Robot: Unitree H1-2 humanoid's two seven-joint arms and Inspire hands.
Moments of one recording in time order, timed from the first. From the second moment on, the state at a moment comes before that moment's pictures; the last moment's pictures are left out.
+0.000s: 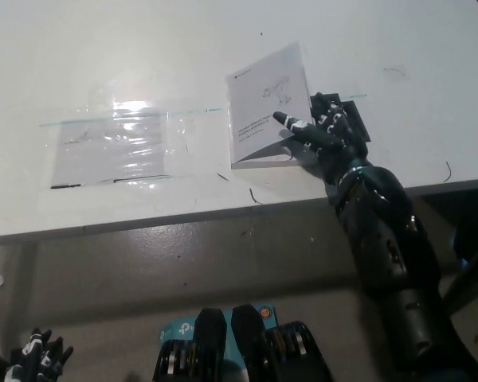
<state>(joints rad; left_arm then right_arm) -0.07 -0.03 0.57 0.38 -0.66 0.10 0.04 -0.81 0.08 -0.08 0.59 0.43 0.33 -0.25</state>
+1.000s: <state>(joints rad) -0.08 -0.03 0.51 0.36 -0.65 0.12 0.05 -0.91 0.18 0.02 0.70 0.28 0.32 -0.16</state>
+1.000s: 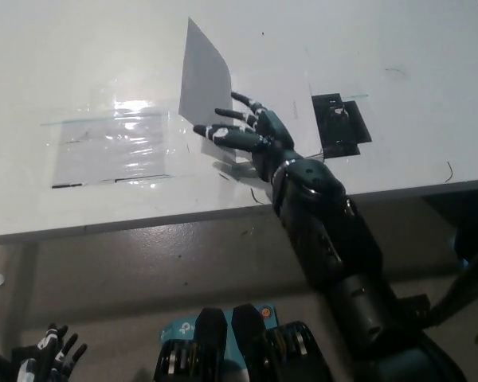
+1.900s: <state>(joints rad) -0.10 -0.01 0.47 0.35 -0.62 0.15 0.06 -1.09 0.17 0.09 1.05 0.13 0.28 -0.13</state>
